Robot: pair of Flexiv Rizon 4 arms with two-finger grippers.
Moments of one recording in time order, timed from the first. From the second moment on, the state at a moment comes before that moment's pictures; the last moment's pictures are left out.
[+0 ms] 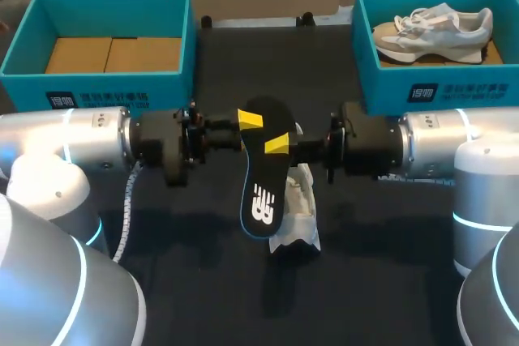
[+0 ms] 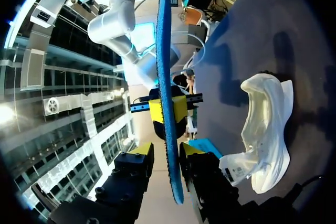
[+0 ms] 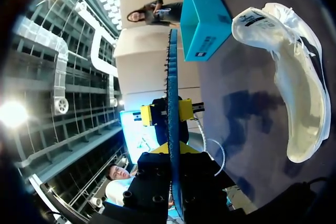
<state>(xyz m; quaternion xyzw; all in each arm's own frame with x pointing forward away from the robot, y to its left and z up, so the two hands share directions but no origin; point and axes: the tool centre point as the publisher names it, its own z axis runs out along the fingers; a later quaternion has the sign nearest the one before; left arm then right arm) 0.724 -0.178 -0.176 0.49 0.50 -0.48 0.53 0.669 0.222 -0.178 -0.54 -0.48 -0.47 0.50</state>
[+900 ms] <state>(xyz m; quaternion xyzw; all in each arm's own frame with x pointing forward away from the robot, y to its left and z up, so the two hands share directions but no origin) 0.723 -0.191 -0.184 0.48 0.50 -0.50 0.52 0.676 0.230 -0.179 -0.54 -0.48 -0.48 0.50</state>
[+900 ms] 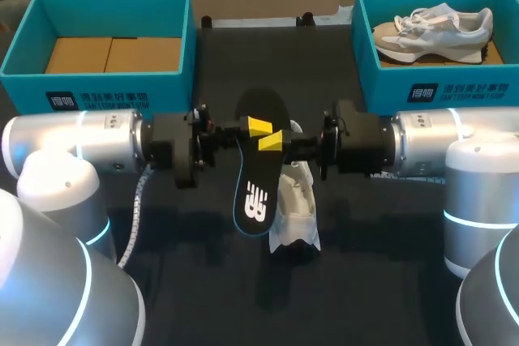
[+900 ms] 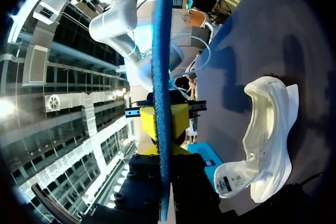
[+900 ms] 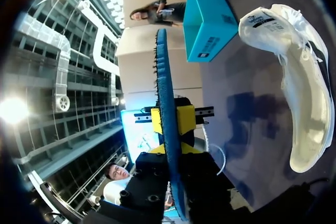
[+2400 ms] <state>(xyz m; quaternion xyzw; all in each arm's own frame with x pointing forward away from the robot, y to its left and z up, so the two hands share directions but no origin) 0.713 -0.184 -0.201 0.48 0.52 -0.51 0.49 0.670 0.145 -0.192 -0.54 -0.52 -0.51 0.43</state>
